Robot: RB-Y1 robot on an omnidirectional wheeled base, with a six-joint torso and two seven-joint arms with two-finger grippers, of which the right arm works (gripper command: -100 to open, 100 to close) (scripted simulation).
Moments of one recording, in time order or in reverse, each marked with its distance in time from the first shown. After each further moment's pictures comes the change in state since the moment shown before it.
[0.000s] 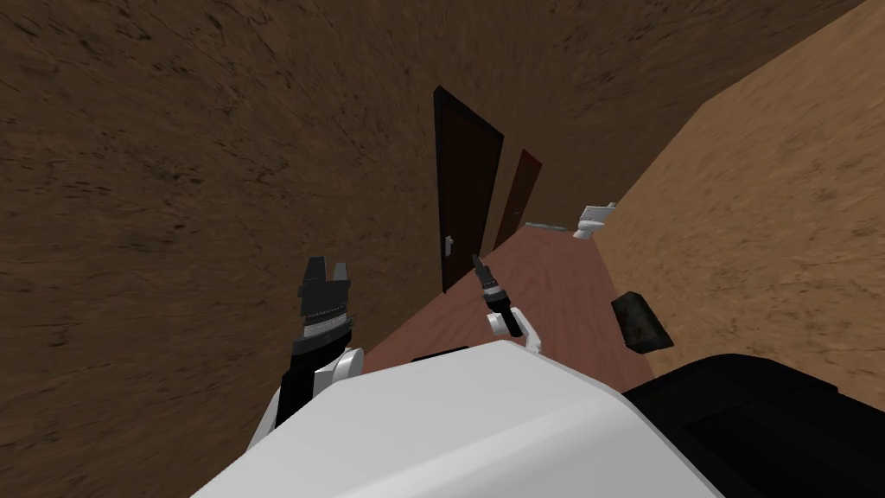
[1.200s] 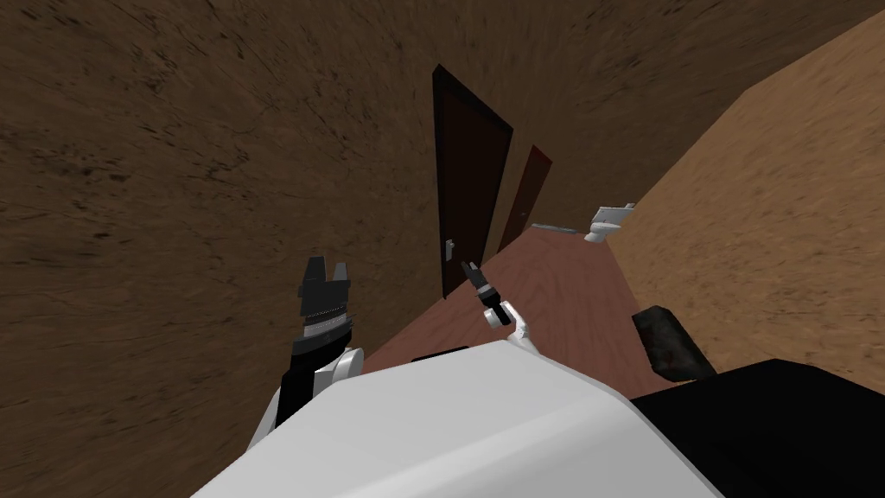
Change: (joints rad) arm -0.169 -0.080 0.015 0.314 0.093 -0.048 0.128
